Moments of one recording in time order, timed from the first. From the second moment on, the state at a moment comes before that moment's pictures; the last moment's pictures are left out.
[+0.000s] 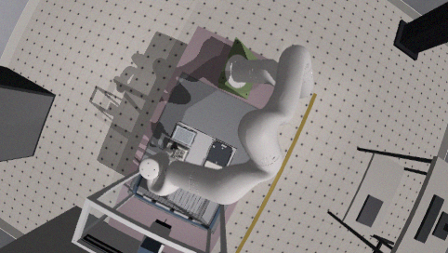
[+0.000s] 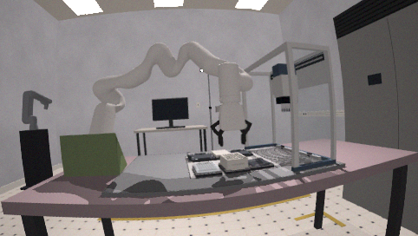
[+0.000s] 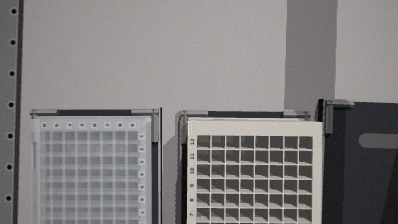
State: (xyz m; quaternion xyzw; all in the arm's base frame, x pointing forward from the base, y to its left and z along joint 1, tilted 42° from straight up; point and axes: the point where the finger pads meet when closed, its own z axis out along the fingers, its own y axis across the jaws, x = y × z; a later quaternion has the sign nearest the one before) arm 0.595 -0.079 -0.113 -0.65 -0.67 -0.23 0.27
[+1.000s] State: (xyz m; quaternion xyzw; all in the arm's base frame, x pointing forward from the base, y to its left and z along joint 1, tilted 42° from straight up) arm 0.594 -0.067 -0.127 -0.65 -0.67 -0.23 0.27
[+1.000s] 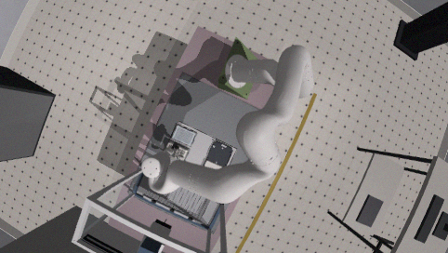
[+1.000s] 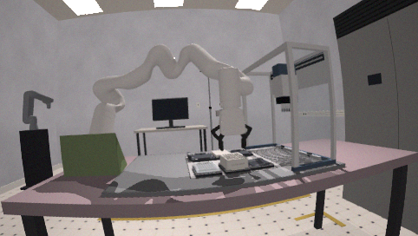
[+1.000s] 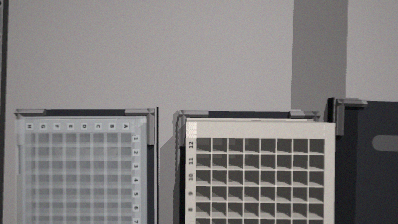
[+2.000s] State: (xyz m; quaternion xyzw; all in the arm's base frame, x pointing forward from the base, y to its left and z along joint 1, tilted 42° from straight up) arm 0.593 -0.056 -0.140 -0.65 -0.67 -0.23 0.27
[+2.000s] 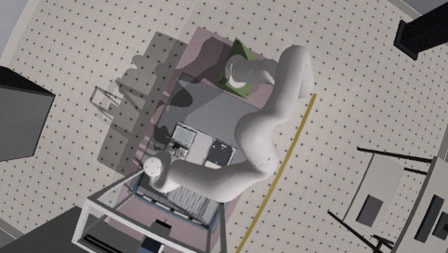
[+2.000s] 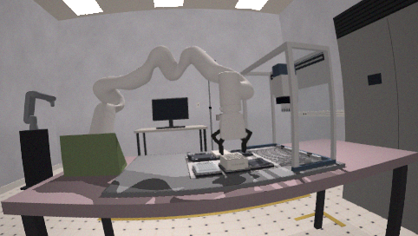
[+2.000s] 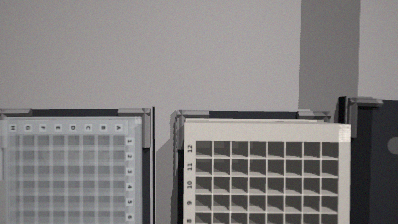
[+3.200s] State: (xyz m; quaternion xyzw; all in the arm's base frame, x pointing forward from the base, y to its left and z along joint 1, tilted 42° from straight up) arm 0.592 -0.042 -0.155 -0.65 -0.67 -0.23 0.27
